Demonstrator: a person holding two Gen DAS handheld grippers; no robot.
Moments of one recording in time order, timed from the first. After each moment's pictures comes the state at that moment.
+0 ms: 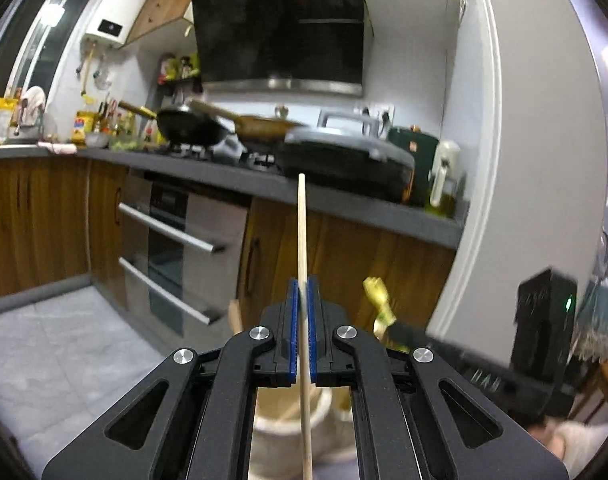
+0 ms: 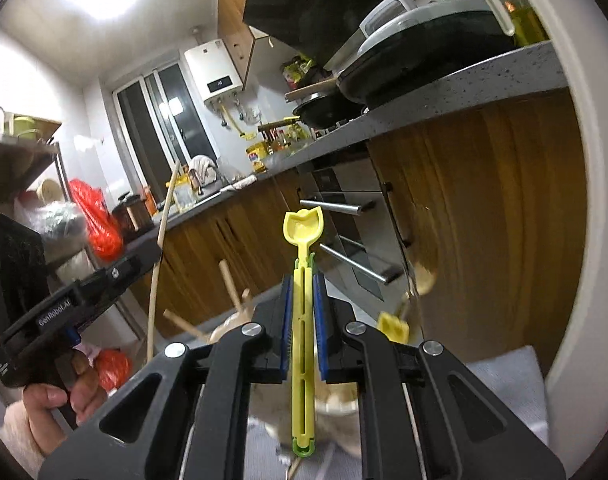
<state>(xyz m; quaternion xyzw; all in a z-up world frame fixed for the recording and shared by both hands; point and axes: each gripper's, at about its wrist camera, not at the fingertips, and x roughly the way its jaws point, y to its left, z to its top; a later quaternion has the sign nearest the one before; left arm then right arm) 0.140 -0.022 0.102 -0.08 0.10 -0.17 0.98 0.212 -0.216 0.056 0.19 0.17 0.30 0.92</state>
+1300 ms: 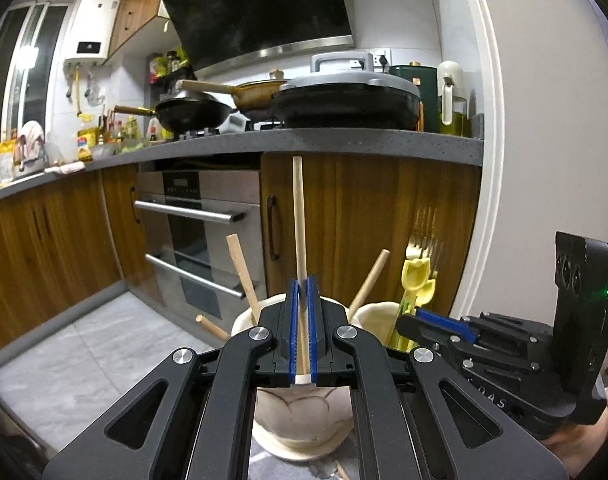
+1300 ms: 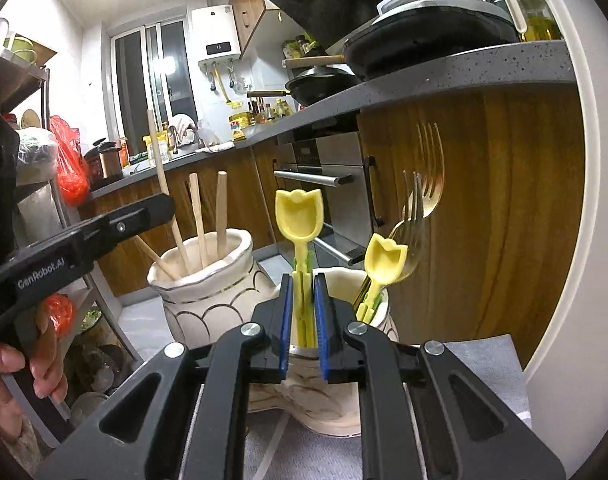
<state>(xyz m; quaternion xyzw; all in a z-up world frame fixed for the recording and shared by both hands) 0.131 -0.044 0.055 0.03 0.16 -0.13 0.98 0.184 -0.189 0.013 0.07 0.18 0.24 0.95</state>
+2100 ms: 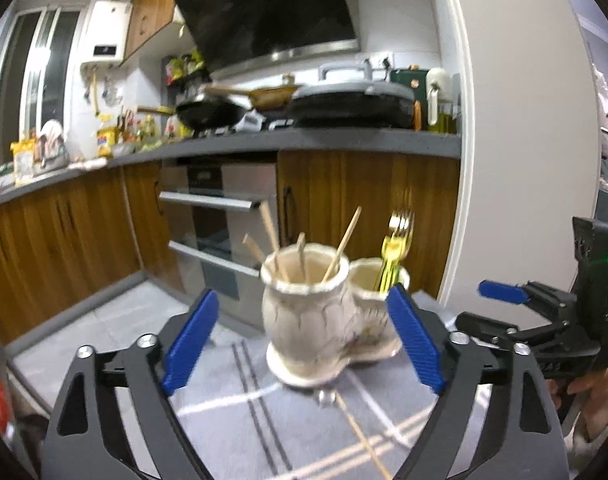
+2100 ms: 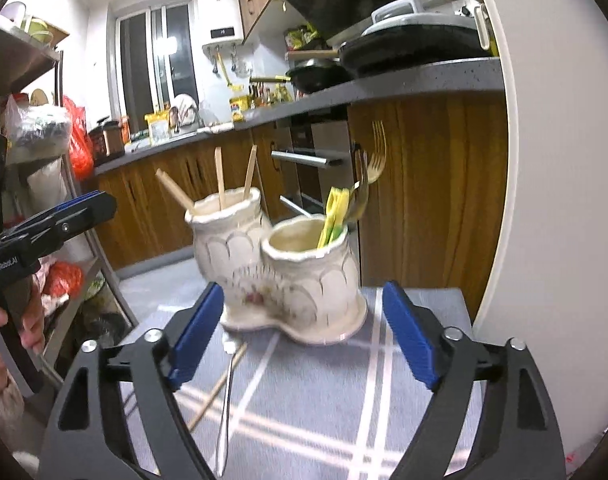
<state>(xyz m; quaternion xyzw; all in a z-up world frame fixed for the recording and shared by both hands) 0.041 -0.022 0.056 0.03 0.17 -0.10 0.98 0.101 -0.229 0.013 0.03 0.22 0.23 0.95</state>
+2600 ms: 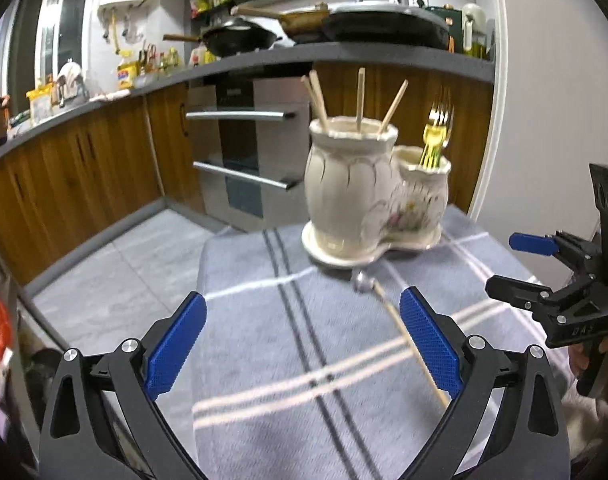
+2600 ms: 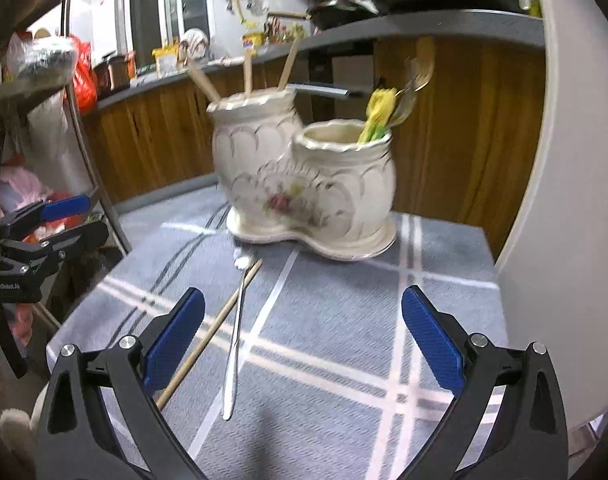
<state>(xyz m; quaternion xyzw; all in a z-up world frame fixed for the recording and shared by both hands) 0.018 0.012 -0.019 0.03 0.29 -0.06 0.96 0.092 -0.189 -0.031 -0.04 0.32 0.25 0.91</state>
